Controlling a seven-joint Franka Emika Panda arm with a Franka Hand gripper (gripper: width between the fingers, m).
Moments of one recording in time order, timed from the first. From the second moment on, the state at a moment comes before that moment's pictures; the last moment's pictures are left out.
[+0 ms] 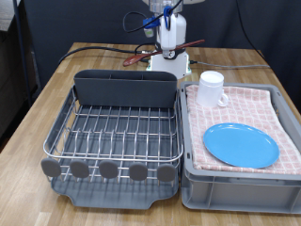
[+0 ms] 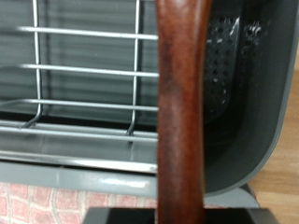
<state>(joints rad) 0.16 -0.57 -0.28 -2.86 -0.13 2.39 2.28</state>
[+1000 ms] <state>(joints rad) 0.23 -0.56 -0.52 -2.91 0.02 2.44 2.09</state>
